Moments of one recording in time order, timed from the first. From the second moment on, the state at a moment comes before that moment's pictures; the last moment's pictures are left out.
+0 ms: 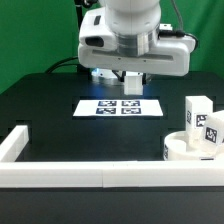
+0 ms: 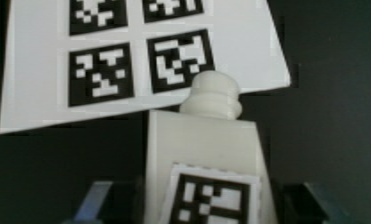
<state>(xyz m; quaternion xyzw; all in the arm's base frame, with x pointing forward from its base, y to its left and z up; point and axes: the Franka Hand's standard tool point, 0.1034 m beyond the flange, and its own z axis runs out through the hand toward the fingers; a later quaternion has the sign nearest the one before) 0.454 0.003 0.091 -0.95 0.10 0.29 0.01</state>
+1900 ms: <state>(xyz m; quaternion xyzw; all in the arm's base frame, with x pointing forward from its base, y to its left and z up) 0.565 0.054 0.130 -0.95 -0.07 -0.30 -0.04</state>
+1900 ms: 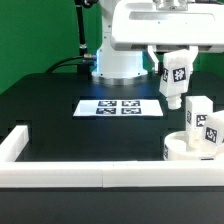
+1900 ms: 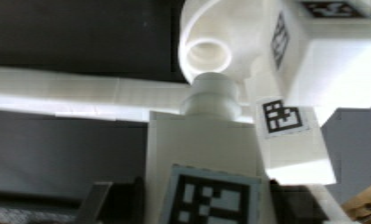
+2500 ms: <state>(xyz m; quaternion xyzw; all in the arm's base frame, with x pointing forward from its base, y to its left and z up) 0.587 0.059 0.122 -0.94 -0.15 -0.30 -0.07</state>
